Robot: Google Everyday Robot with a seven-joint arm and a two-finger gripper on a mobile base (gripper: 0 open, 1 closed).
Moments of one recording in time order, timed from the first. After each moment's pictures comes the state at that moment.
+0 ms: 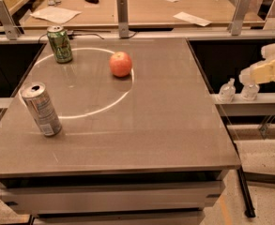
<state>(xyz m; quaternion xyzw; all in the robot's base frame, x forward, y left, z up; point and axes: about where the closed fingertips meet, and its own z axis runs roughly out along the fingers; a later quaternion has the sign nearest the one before) 0.499 -0.256 0.989 -0.33 0.80 0.26 0.43</state>
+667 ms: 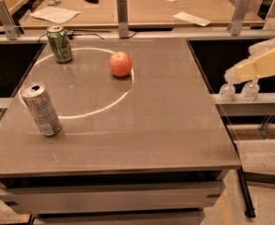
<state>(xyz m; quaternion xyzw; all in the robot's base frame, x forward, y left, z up) 0.510 -0.236 0.985 -0.35 0.81 0.25 0.40</state>
